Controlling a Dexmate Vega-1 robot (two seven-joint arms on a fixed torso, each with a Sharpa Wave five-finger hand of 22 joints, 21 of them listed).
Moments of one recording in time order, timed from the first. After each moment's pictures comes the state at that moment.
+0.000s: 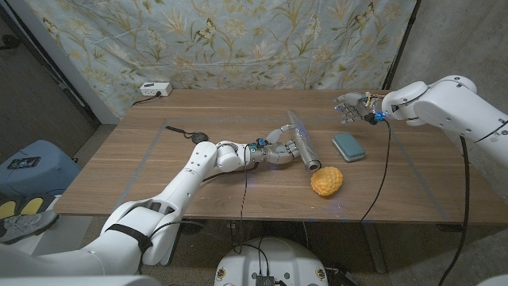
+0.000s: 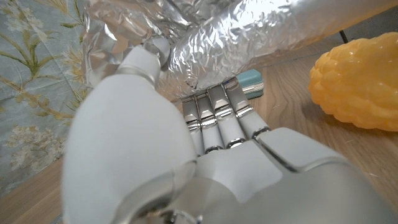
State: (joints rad) left arm 0.60 0.12 0.32 -1.04 -1.59 0.92 0.03; left_hand 1.29 -0.03 0.39 -0.17 0.58 0.80 0.13 0.46 0.35 0.72 0.05 0.52 0.74 0.81 -0.03 0.42 0.51 0.59 0.02 0.96 0.17; right arm -0.58 -1.04 -0.45 -2.02 0.71 -0.97 -0.03; right_hand 0.19 0.14 0.44 -0.02 0.18 0.18 0.00 0.19 0.18 0.11 -0.01 0.19 0.19 0.06 -0.03 0.22 0.21 0.32 -0.04 0.19 0.16
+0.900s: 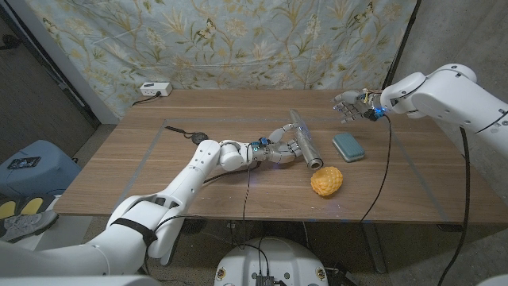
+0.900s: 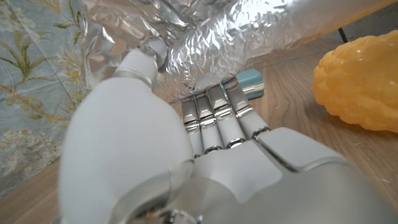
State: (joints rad) left arm 0.56 0.09 0.31 -0.98 -1.53 0.93 -0.01; left_hand 1.25 -0.04 0.39 -0.17 0.57 0.79 0.12 0.45 0.34 0.72 0.02 0.48 0.73 0.82 -0.04 0.40 0.50 0.57 0.03 0.95 0.18; right arm -0.48 -1.05 -0.52 -2.09 0.66 -1.08 0.02; right_hand 0.21 0.15 0.43 -0.04 0.18 0.18 0.02 0.19 0.18 0.12 0.03 0.19 0.19 0.08 -0.01 0.22 0.20 0.34 -0.01 0.19 0.16
